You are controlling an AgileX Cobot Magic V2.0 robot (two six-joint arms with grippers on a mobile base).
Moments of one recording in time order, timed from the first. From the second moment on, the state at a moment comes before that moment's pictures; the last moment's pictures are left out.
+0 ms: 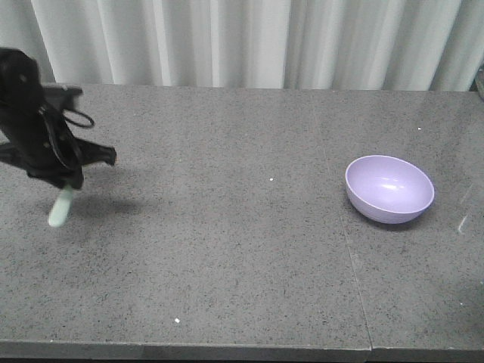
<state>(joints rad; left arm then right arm) -0.14 1.80 -1.57 0.06 1.12 -0.22 0.03 0.85 -1.00 -0.07 0.97 0.10</state>
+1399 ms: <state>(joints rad) -0.14 1.23 -1.57 0.06 1.27 -0.20 0.03 1.19 -1.00 -0.09 0.77 0.13</state>
